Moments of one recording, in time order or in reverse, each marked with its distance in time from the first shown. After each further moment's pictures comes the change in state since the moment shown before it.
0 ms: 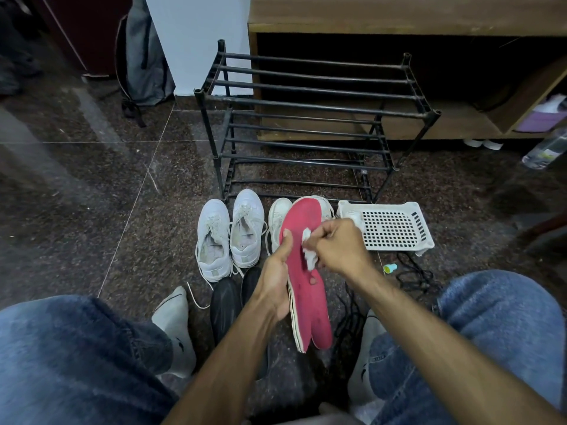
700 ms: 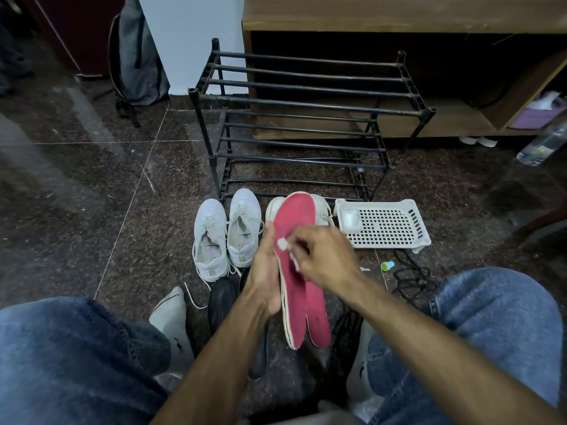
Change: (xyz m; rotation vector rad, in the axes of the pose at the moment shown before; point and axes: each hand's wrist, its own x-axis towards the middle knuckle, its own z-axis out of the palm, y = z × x) left_hand 0.007 0.006 -0.006 -0.236 -0.073 -0.027; right_hand -0.016 0.003 0.011 -0.431 -0.017 -0.527
